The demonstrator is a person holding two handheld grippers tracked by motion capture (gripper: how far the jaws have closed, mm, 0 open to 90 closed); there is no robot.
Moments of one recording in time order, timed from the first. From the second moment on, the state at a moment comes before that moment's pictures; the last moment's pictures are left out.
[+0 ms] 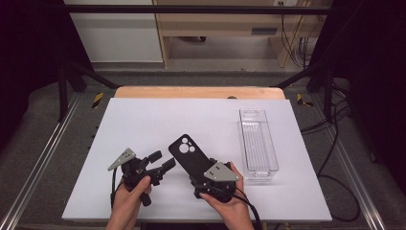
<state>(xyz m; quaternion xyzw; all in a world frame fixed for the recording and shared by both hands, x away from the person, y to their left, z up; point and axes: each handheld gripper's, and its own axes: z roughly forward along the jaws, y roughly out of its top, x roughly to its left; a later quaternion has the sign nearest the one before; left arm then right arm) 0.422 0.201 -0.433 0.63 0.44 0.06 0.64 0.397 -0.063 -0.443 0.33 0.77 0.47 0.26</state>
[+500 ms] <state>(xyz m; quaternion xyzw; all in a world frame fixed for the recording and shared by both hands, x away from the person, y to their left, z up) 0.423 0.201 -0.443 0.61 0.46 0.05 0.64 0.390 -0.050 -0.445 0.31 0.78 0.48 0.26</state>
